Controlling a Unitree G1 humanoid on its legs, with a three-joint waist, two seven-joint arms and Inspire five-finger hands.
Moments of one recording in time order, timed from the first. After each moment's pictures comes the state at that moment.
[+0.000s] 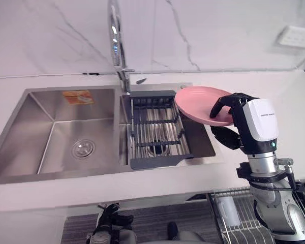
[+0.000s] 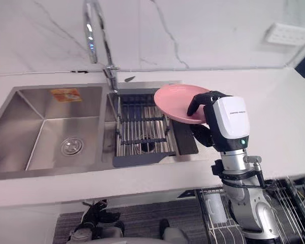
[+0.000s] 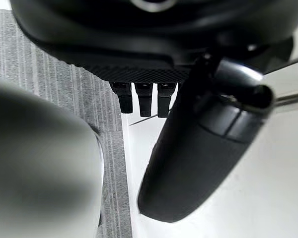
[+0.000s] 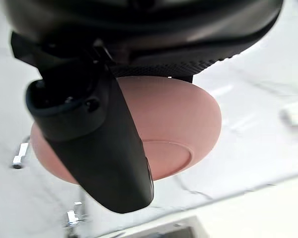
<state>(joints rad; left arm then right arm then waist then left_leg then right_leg) 0.04 0.09 0.08 1.06 -0.04 -0.10 0.11 0.13 -0.44 -0.09 -0.39 -0.73 -0.19 -0.30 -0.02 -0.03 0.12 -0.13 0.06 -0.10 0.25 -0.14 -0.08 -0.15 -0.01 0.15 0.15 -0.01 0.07</state>
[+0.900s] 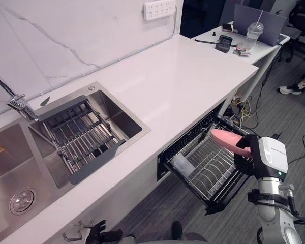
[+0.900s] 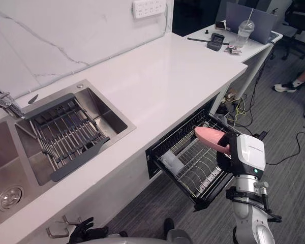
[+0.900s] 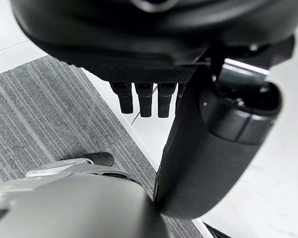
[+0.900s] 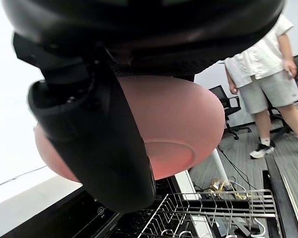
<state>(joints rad) 0.15 0.12 0.07 1.08 -0.01 -0.12 0.14 0.30 -0.33 -0.22 -0.11 -0.78 -0.08 -0.30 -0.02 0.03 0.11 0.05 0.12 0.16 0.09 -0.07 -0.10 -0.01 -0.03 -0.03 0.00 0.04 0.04</state>
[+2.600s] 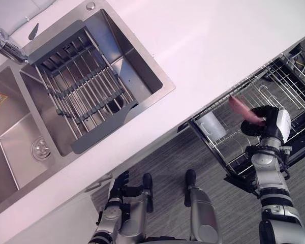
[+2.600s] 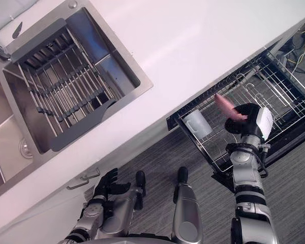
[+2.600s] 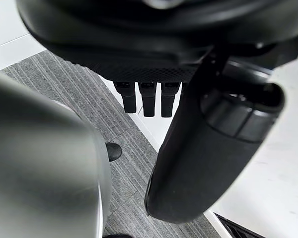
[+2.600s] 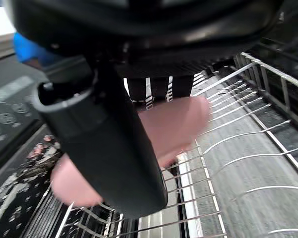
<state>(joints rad) -0.08 0.05 -0.07 0.94 -0.06 -0.20 0.17 -0.37 -0.43 -0.26 0.54 -0.33 0.01 -0.38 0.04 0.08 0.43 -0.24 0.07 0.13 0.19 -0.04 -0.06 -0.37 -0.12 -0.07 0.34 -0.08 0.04</state>
